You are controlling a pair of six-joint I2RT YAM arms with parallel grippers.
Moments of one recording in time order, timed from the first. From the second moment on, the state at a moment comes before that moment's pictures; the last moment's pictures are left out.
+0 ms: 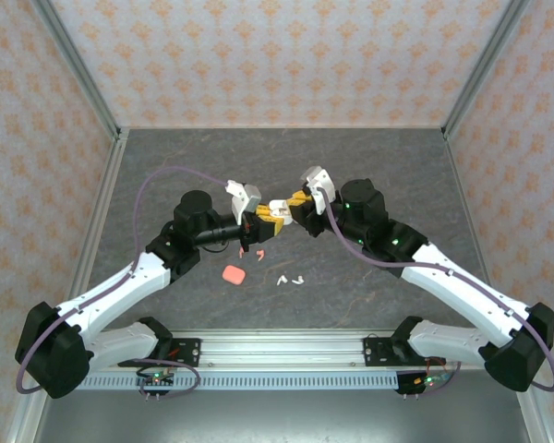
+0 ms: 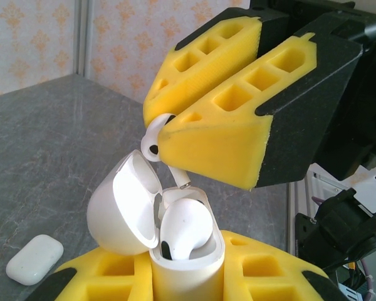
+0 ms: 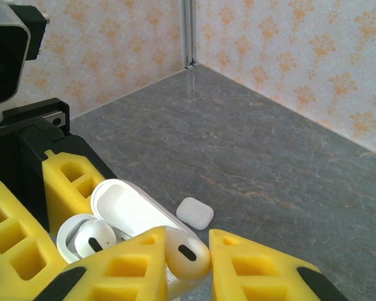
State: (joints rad) left arm -0.56 1.11 0.73 0.19 0.61 -0.19; right arm 0.77 1.09 1.00 -0.23 -0.12 -0.02
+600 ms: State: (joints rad) left arm -0.56 1.11 0.73 0.20 0.61 -0.20; right arm 0.77 1.08 0.98 -0.23 -0.13 -0.02
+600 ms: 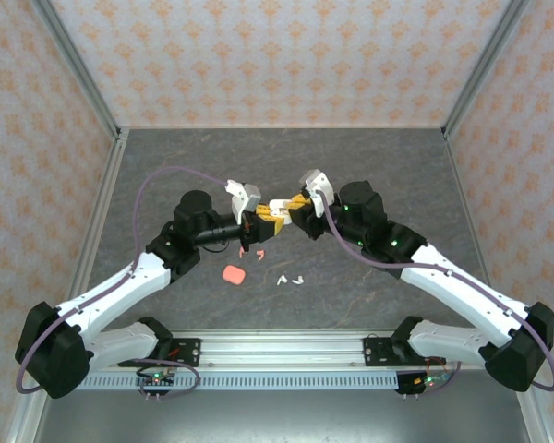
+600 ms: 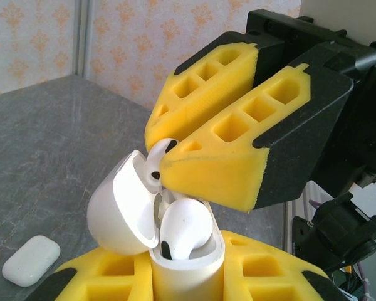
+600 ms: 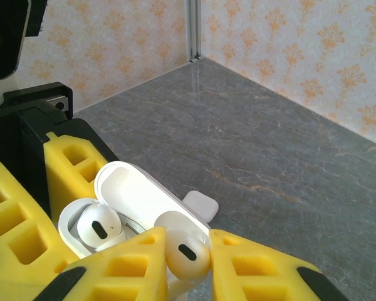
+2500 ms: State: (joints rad) left arm -0.56 1.09 0.72 0.28 0.61 -0.20; right arm 0.60 1.13 1.07 -0.28 -0.56 0.38
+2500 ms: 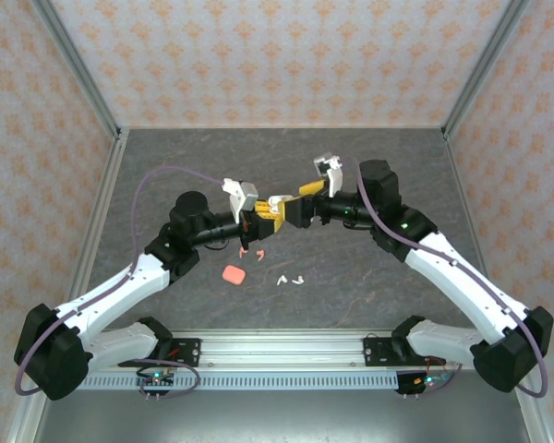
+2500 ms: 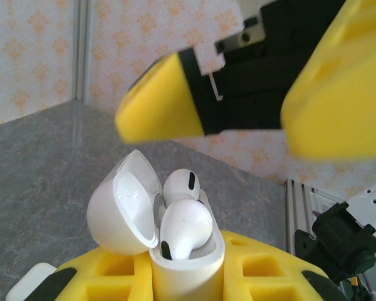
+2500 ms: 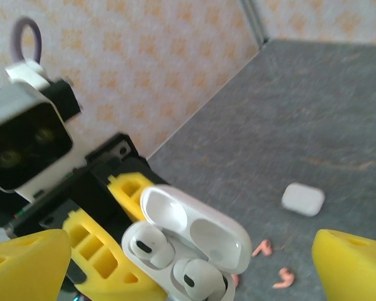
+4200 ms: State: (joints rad) left arm -0.65 1.69 0.87 0.14 0.43 -0.52; right arm 0.58 0.99 0.98 -0.57 0.29 0.50
